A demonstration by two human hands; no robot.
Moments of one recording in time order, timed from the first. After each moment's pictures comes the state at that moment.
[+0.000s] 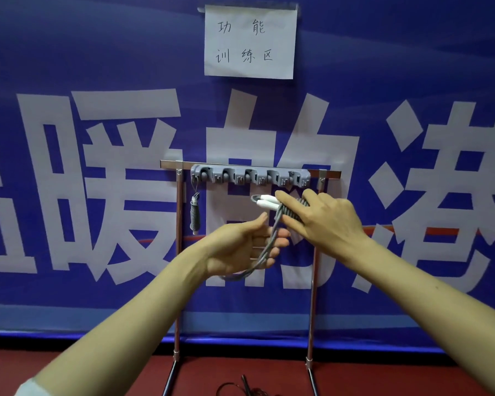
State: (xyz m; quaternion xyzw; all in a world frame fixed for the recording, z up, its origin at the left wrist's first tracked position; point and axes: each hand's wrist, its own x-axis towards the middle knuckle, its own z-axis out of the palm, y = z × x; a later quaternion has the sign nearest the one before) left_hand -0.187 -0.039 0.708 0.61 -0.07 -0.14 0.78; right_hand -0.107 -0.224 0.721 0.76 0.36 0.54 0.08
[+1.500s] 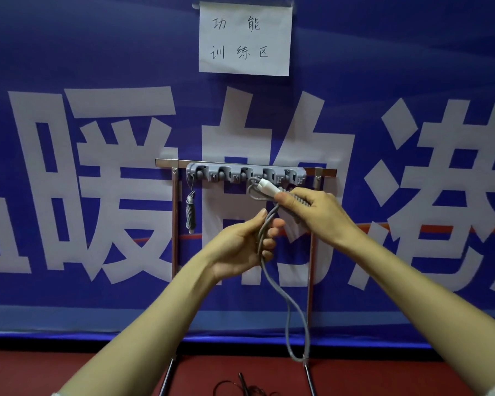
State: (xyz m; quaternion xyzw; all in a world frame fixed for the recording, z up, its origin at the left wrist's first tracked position) left_hand -0.172 -0.054 0.692 0.52 -0.13 -0.09 0.84; right_hand -0.119 -0.227 0.733 0.82 0.37 0.20 -0.38
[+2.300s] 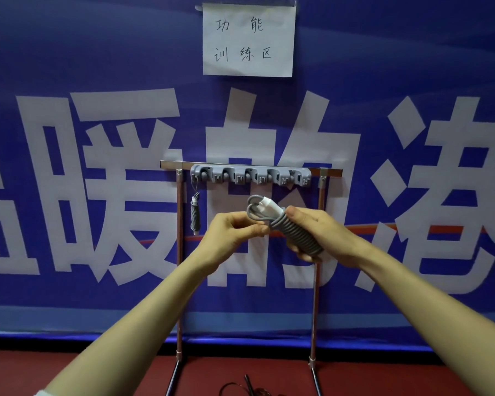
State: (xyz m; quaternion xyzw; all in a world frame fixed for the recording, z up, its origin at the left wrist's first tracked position) left_hand -0.170 -0.028 0.691 0.74 -0.16 0.18 0.63; right_hand -0.128 -0.229 0.722 0.75 0.42 -0.07 -0.51
